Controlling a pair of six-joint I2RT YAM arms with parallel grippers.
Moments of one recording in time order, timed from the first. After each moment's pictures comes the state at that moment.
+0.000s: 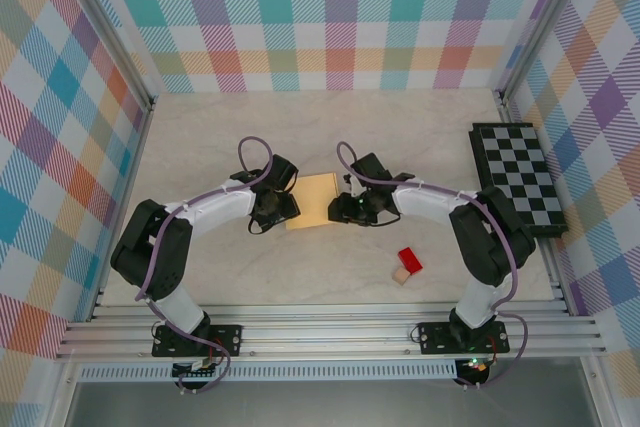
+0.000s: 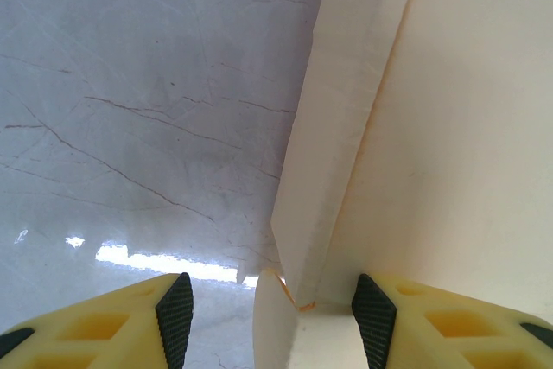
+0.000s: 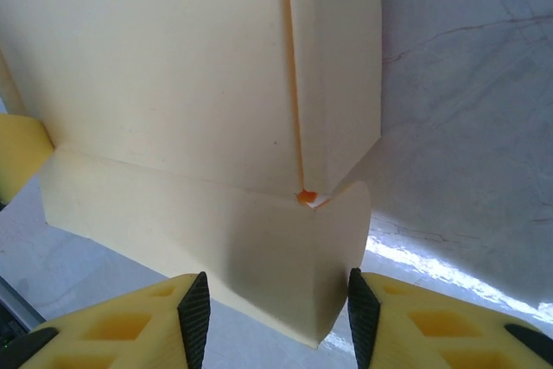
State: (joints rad) left arm -0.55 1.67 1.05 -0.62 -0.03 -0.92; right arm 0.62 1.75 1.03 -0.36 -0.40 0.63
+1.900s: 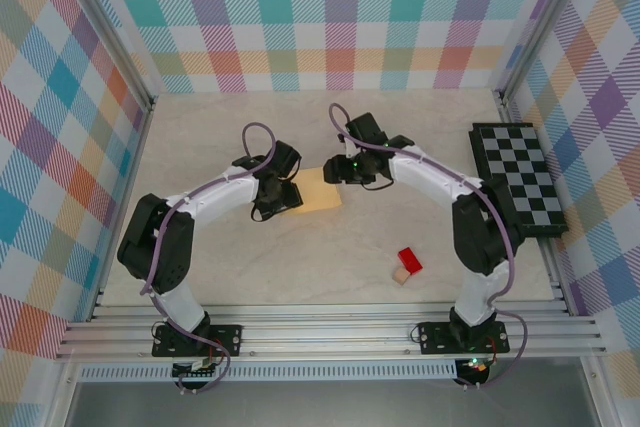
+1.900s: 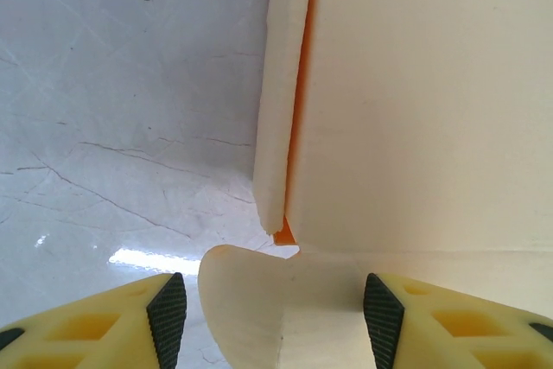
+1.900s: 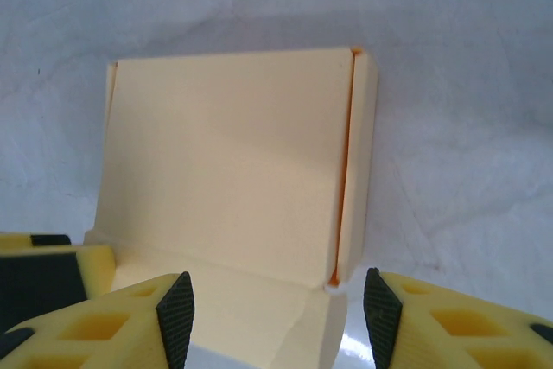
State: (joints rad) left arm -0.54 1.72 1.20 -0.75 -0.04 -0.86; right arm 0.57 1.86 1.44 -0.59 -0.23 0.43
